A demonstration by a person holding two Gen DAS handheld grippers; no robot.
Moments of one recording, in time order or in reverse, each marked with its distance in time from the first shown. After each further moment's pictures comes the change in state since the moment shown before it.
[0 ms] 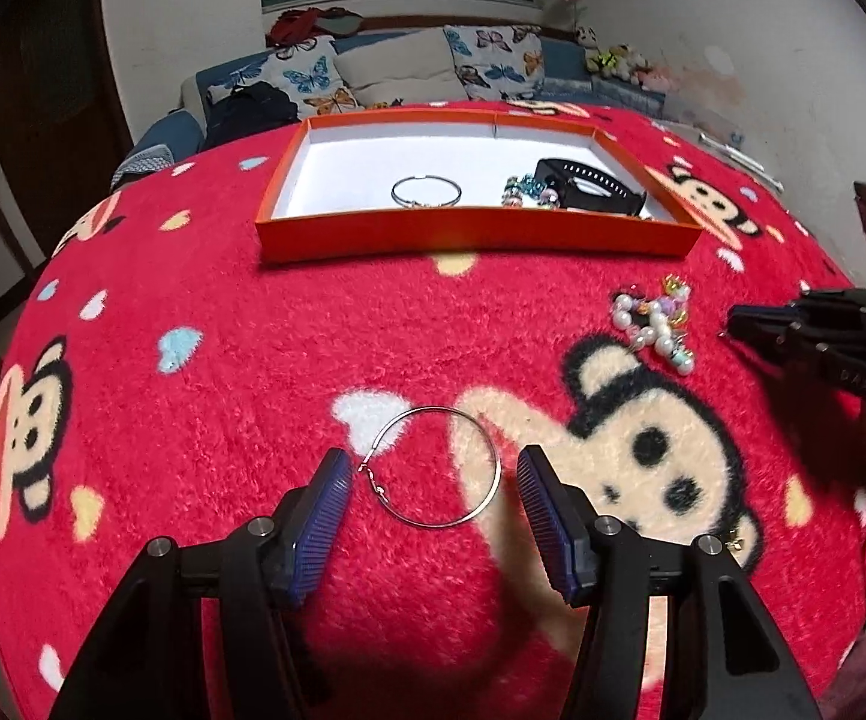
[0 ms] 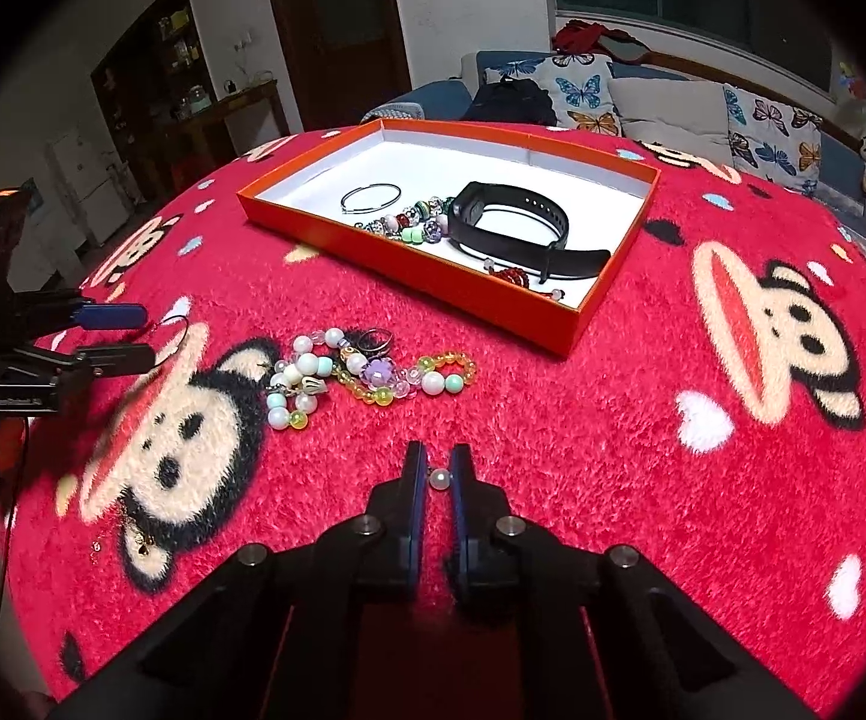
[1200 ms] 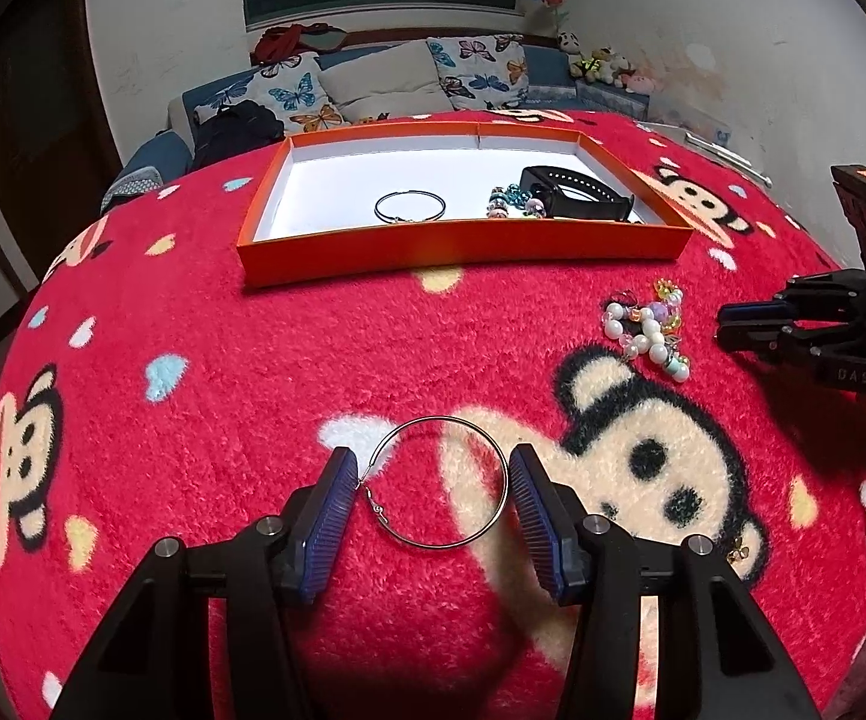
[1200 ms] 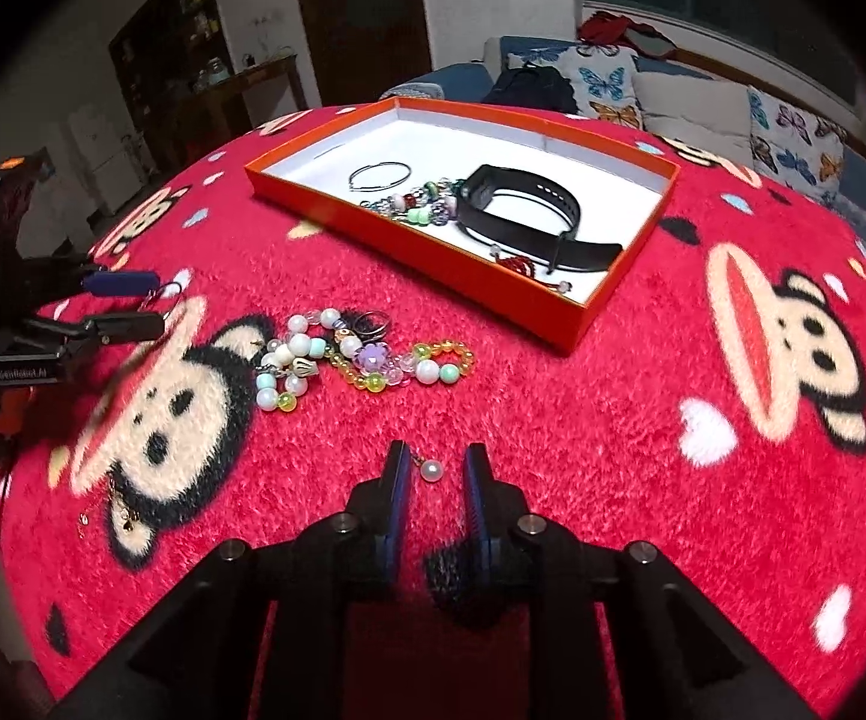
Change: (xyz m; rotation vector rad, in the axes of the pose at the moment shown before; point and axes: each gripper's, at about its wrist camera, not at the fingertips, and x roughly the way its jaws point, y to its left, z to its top) left arm 0.002 -0.006 0.001 0.033 -0.045 -0.007; right arm 0.004 -0.002 0.001 -0.071 0.047 0.023
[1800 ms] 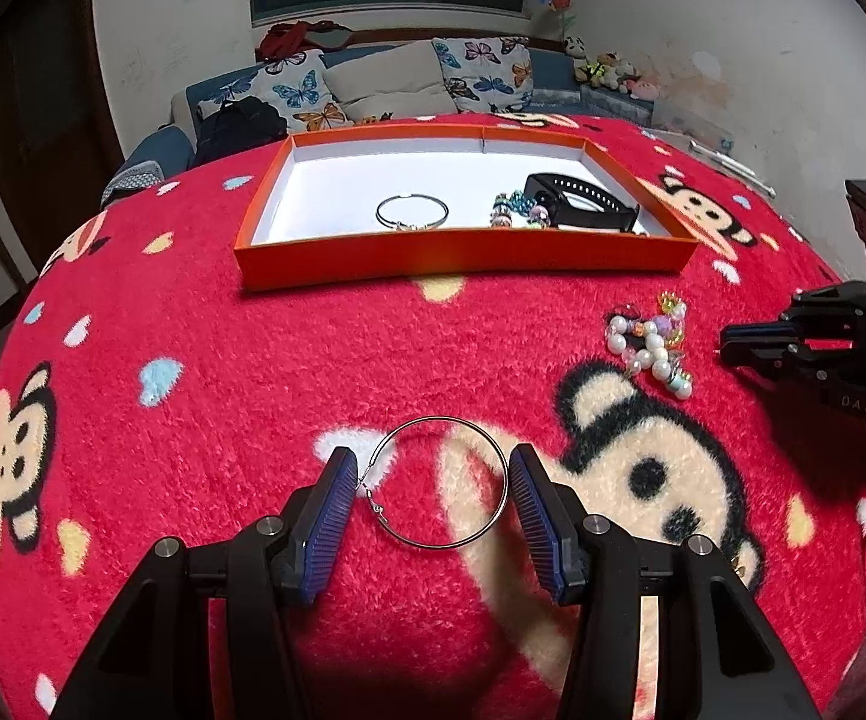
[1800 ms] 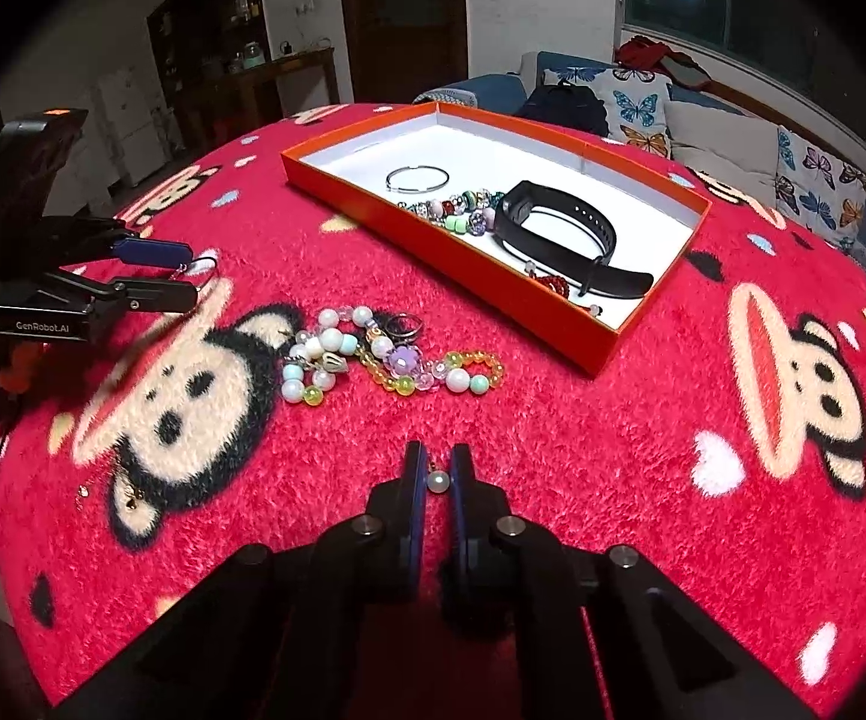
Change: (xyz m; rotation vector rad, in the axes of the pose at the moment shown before) left arm 0.002 0.002 0.006 -0.027 -0.007 -0.010; right arm -0.004 0.011 -0.001 -0.088 -0.018 0.012
